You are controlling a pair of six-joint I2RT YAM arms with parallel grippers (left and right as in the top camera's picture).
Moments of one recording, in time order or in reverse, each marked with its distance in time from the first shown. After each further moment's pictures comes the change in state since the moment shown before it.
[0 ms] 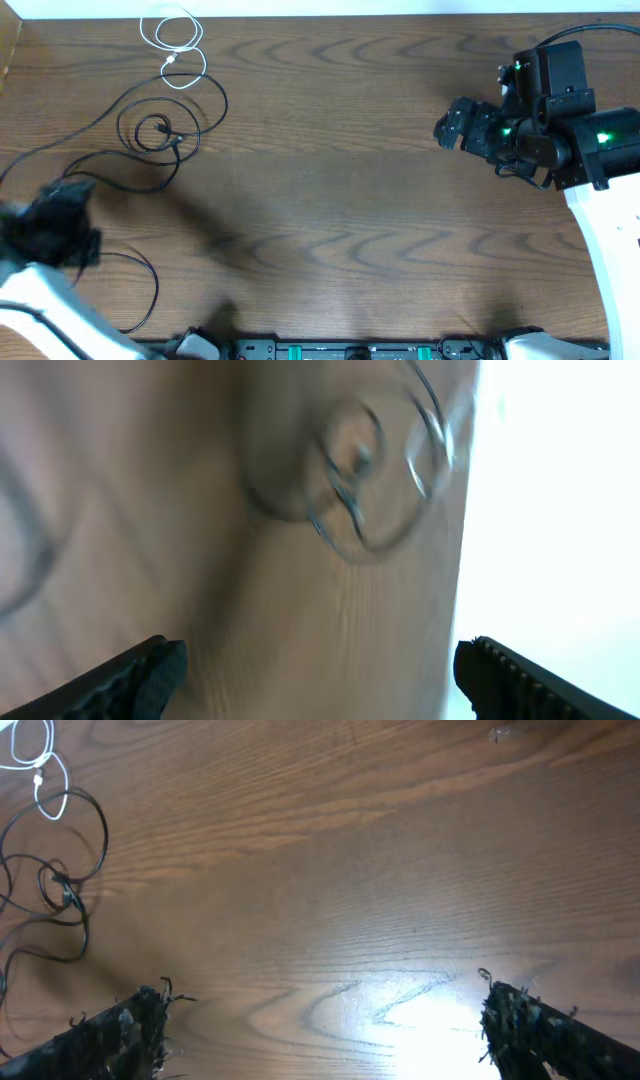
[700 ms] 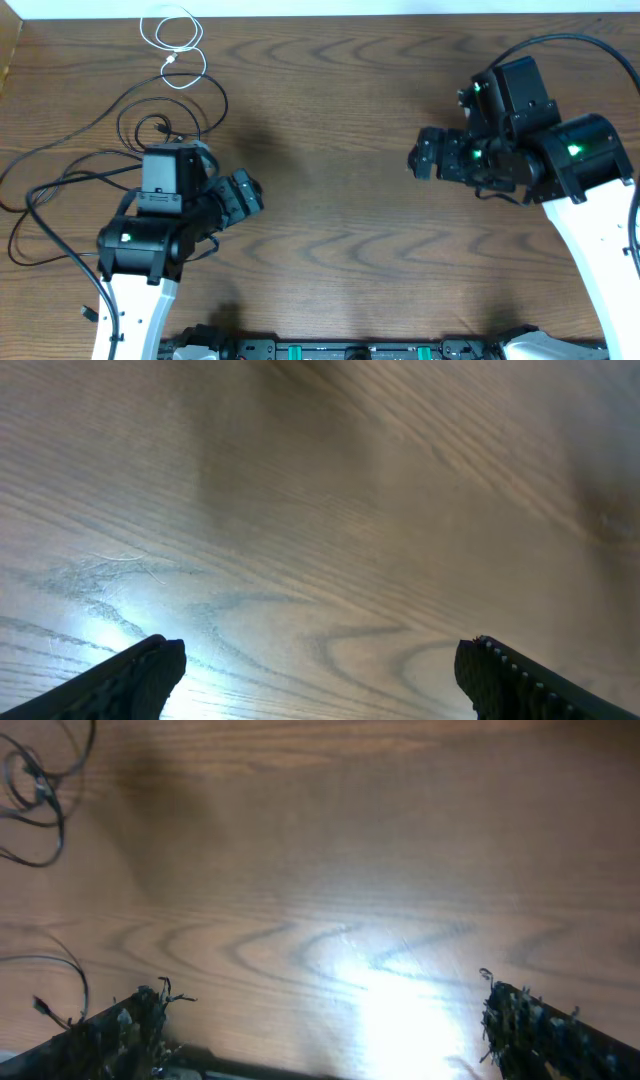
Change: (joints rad) left arm -1.060 -0.176 0.000 -0.135 -0.476 0.068; right arm 0.146 -0.016 -0.003 -0.103 0.002 -0.047
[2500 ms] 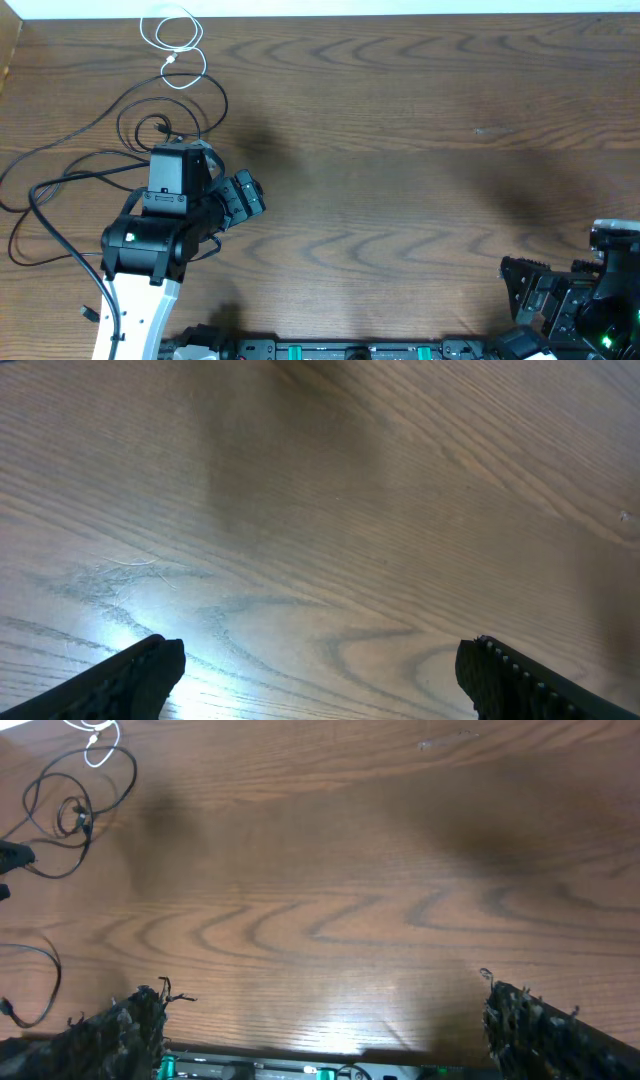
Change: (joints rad) left arm -0.024 0.002 0.000 0.000 -0.041 0.001; right arm 0.049 -0.669 -0.101 -0.223 0.210 -0.003
